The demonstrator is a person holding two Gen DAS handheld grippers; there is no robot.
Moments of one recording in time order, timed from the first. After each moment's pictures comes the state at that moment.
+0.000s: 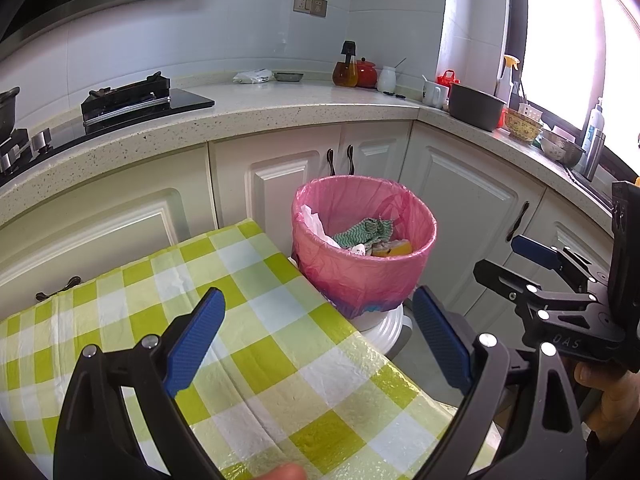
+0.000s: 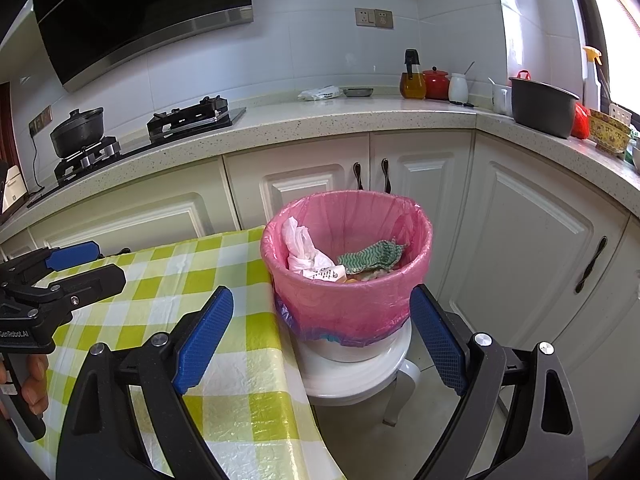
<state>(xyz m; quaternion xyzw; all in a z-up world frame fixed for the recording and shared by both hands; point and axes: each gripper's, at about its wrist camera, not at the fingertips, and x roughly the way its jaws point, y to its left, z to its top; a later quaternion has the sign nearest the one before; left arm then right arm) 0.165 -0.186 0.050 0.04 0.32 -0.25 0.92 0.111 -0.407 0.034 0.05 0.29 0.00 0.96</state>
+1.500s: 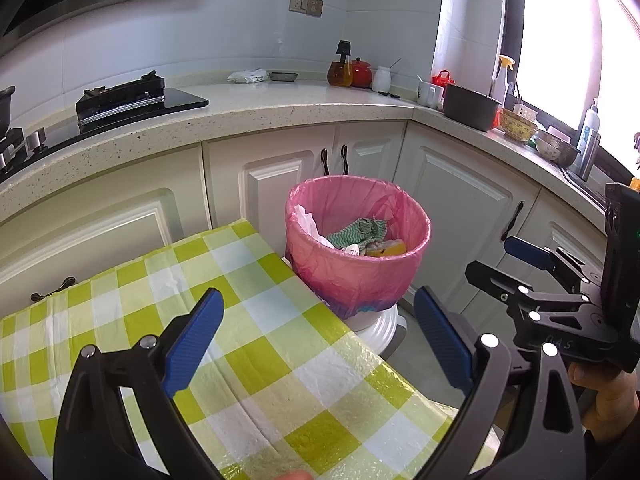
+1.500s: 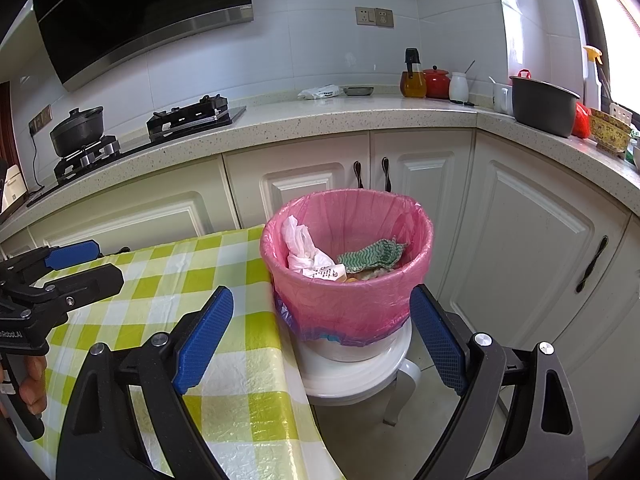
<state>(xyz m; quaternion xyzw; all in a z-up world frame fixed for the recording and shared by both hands) 0.166 -0.187 0.050 0.03 0.32 -0.26 0.91 0.112 -0.408 0.034 0.05 0.29 0.00 0.96</state>
